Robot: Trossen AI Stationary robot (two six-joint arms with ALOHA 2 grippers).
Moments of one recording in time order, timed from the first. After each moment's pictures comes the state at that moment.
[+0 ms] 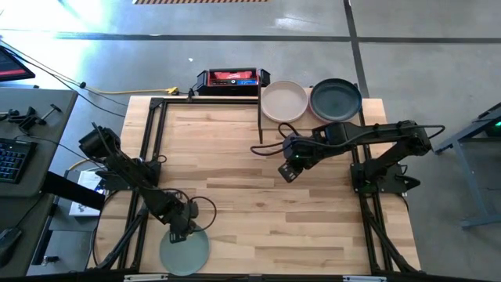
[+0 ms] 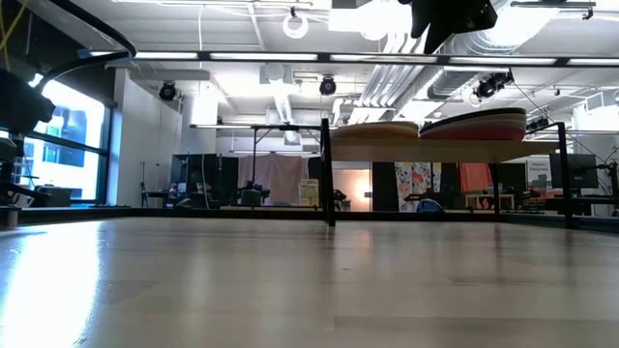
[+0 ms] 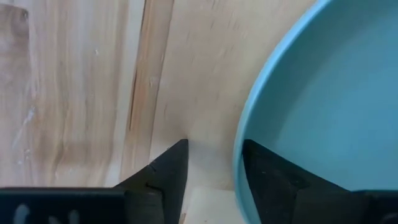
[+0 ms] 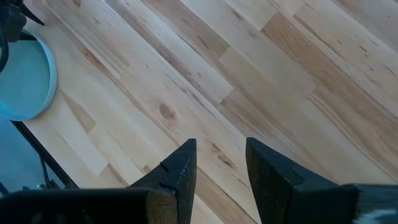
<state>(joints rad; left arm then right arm) -0.75 1.54 0.75 -0.68 0.07 -0.98 0.11 1.52 1.56 -1.21 0.05 0.94</state>
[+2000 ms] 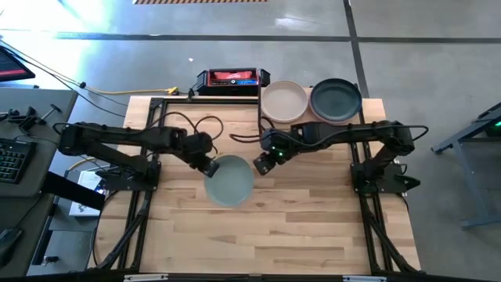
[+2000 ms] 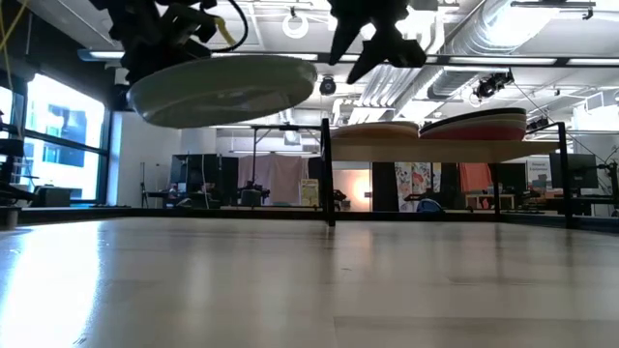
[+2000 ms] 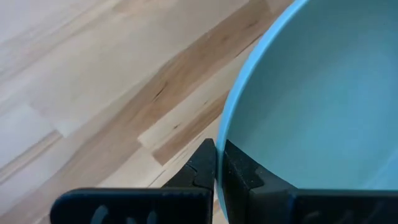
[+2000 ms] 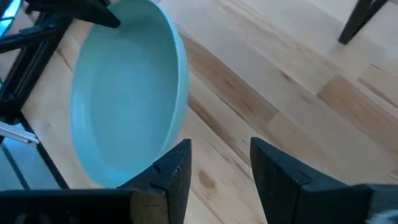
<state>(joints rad) 0.07 1.22 0.90 -0.76 0.08 -0.91 0.01 1.68 1.56 -0.86 0.02 0.89</state>
